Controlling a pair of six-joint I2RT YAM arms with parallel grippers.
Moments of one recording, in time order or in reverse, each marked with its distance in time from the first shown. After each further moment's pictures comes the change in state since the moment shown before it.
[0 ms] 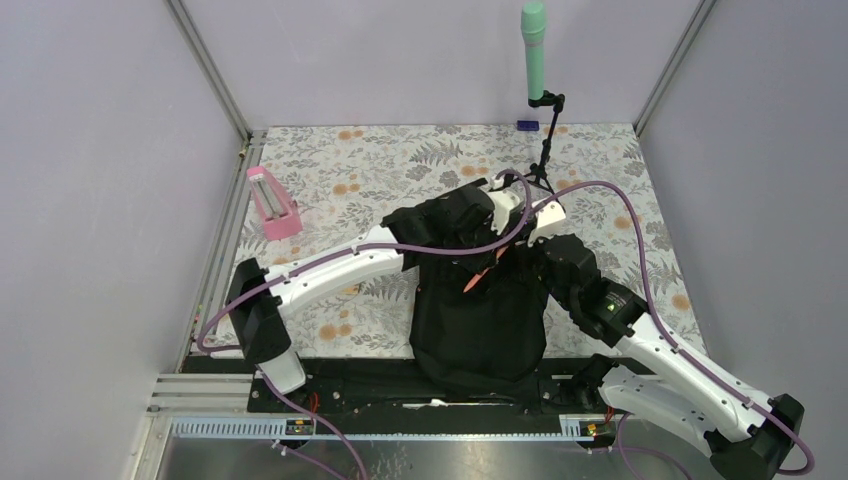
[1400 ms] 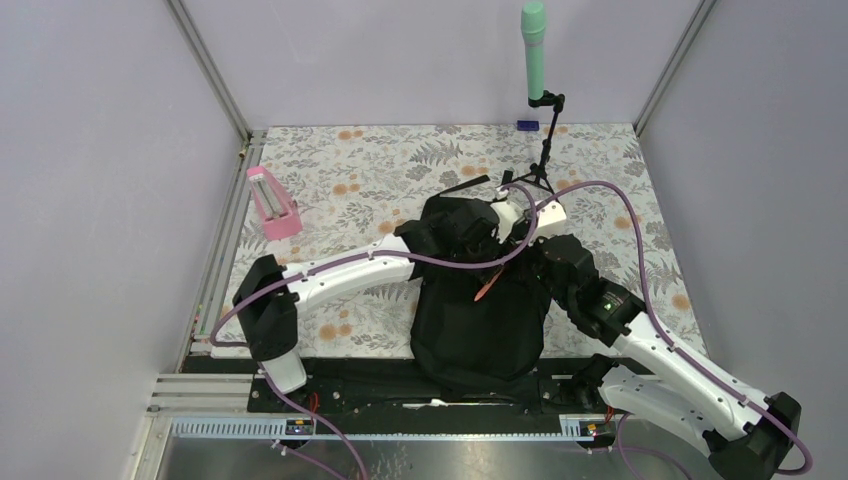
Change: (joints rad) left arm -0.007 0.061 -0.078 0.148 -0.136 0.096; right arm -0.009 0.008 -0.022 0.024 0.018 0.029
